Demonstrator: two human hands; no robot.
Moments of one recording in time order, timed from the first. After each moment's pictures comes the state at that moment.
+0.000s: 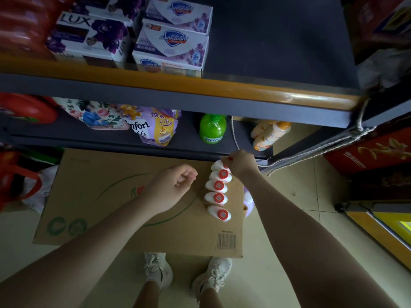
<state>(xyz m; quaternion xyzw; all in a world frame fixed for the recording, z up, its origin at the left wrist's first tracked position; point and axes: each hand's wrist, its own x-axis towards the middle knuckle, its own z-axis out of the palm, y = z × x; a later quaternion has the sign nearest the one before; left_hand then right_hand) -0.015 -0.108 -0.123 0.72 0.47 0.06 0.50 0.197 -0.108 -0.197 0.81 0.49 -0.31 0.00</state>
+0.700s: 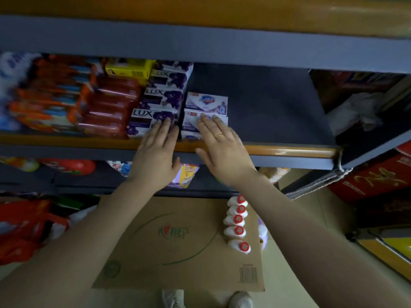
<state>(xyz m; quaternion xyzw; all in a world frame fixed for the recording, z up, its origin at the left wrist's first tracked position) -0.065 0.002 -0.004 0.89 0.46 0.07 0.05 0.108 -0.048 0.000 0.65 0.74 -0.03 -0.16</state>
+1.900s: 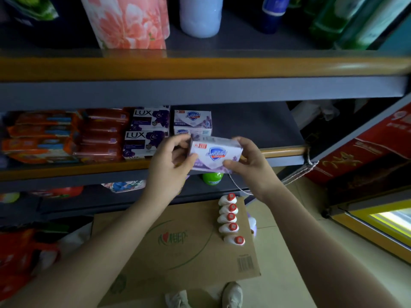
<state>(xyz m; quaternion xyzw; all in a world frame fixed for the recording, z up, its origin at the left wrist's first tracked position) -0.040 -0.017 0.049 0.67 0.39 0.37 0.51 0.130 -0.100 0.048 0.62 0.31 -0.48 -0.54</state>
